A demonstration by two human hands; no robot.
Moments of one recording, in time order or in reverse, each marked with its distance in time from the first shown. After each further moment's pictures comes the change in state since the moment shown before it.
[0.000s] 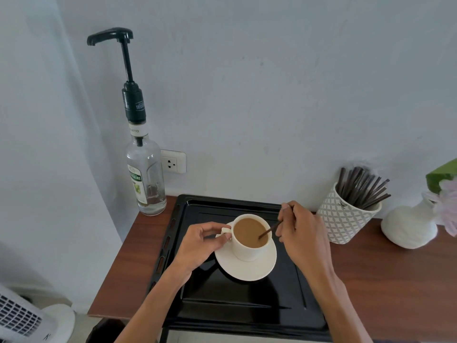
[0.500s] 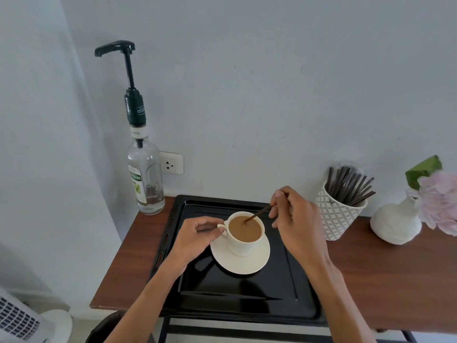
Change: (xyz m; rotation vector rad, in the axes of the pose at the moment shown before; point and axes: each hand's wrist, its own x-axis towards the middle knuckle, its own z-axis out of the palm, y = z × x) left_hand -0.004 0.011 -0.002 0.127 0.078 0.054; right_hand -0.005 -0.017 -0.023 0.125 0.093 -0.185
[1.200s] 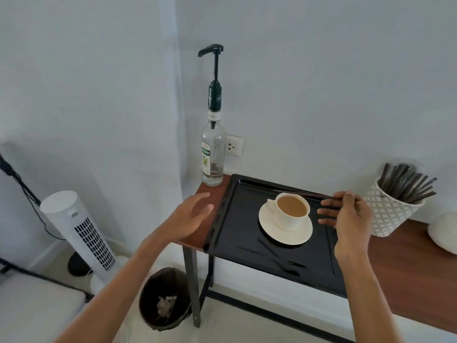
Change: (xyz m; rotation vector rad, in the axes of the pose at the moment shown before) left_hand -0.100 0.003 -0.124 0.559 0.107 -0.009; right_hand -0.034 0.003 0.004 0.686 0.166 0.498
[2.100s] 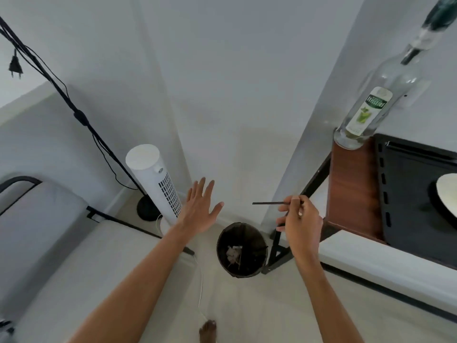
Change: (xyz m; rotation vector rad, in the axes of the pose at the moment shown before) left_hand -0.027 -0.324 -0.148 0.465 -0.073 -0.142; right_hand -0.247 0.160 0.329 -0.468 -0.286 0.103
